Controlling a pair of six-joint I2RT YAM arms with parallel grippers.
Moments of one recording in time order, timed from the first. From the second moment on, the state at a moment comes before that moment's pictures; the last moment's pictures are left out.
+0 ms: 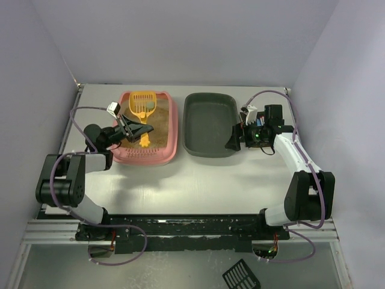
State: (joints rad) left arm -0.04 1.54 0.55 1.21 1.01 -1.50; right arm 0.01 1.43 1.03 -0.55 -0.71 -0.25
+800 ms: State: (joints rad) left arm -0.16 1.63 0.55 1.37 1.00 -1.65; right arm 0.01 1.44 1.05 -0.55 -0.71 -0.25
